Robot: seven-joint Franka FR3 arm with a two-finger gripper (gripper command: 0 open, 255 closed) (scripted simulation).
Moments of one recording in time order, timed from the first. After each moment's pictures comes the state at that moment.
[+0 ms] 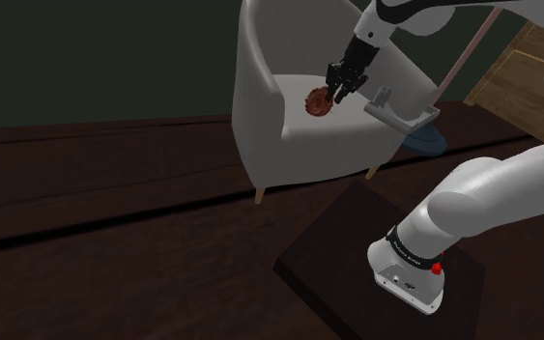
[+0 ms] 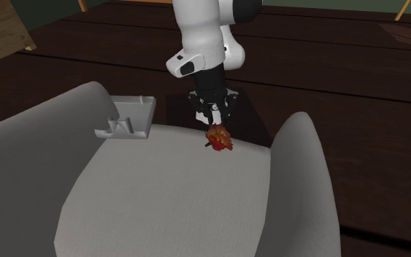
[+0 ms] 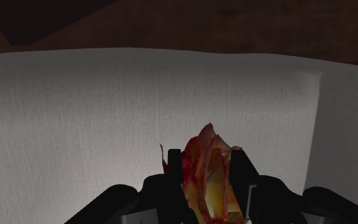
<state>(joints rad) -0.16 -0.50 -0.13 -2.43 0.14 1.98 0.16</state>
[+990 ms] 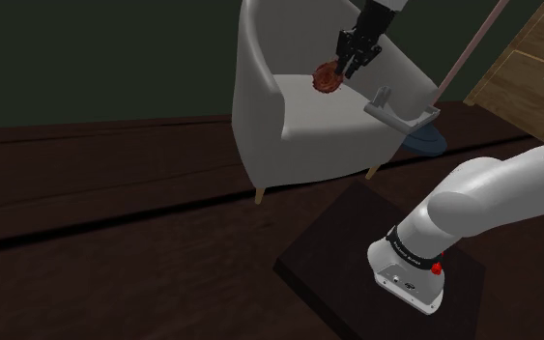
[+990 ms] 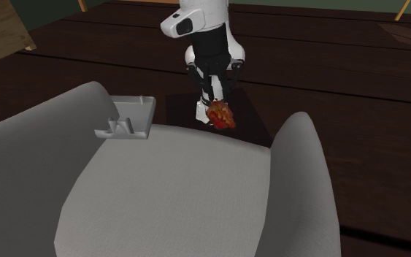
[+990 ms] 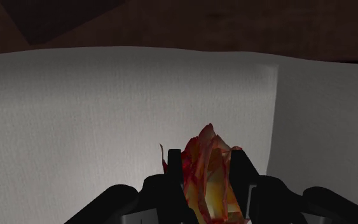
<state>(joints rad) -0.16 -0.52 -0.12 -2.23 0.13 1.78 0.19</state>
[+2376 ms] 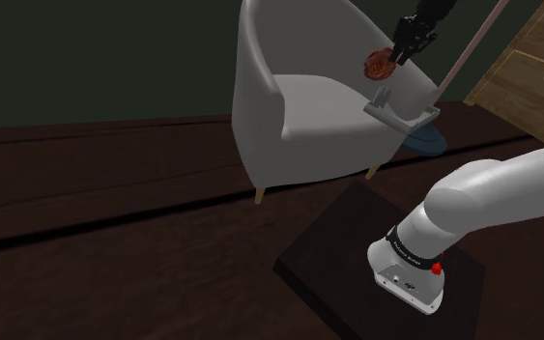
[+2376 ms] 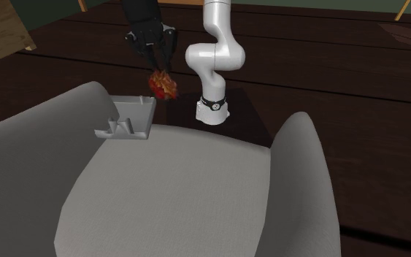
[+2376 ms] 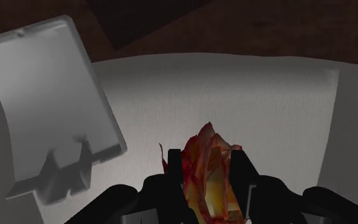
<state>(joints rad) -0.25 -0.55 -0.35 -2.09 0.02 1.57 -0.06</state>
